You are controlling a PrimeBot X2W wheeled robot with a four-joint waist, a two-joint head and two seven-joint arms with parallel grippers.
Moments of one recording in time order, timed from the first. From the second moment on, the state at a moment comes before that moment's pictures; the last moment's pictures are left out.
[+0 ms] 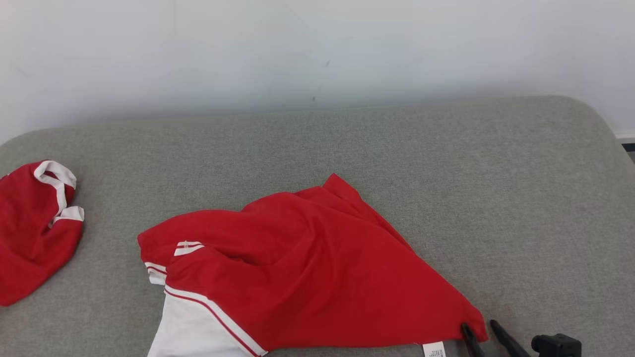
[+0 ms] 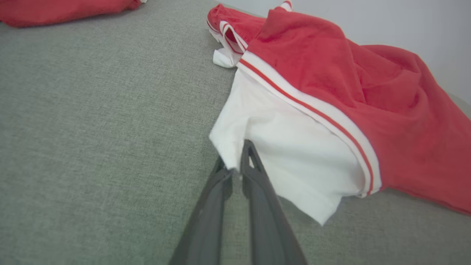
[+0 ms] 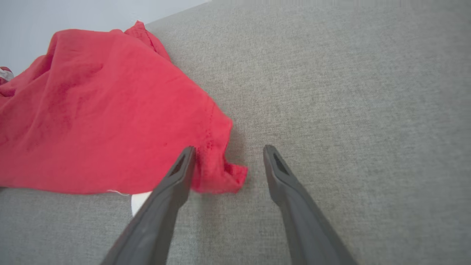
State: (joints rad) left arm 0.12 0.06 0.02 0.36 -0.37 -0.13 -0.26; right arm -0.05 -0.34 0.36 0.53 0.65 0.13 -0.26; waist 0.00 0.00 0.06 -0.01
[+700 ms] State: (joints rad) left arm 0.12 0.07 -0.02 0.42 -0.39 -0.13 -0.26; right arm 0.01 -0.48 0.41 0.39 0.45 0.13 -0.26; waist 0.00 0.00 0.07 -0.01
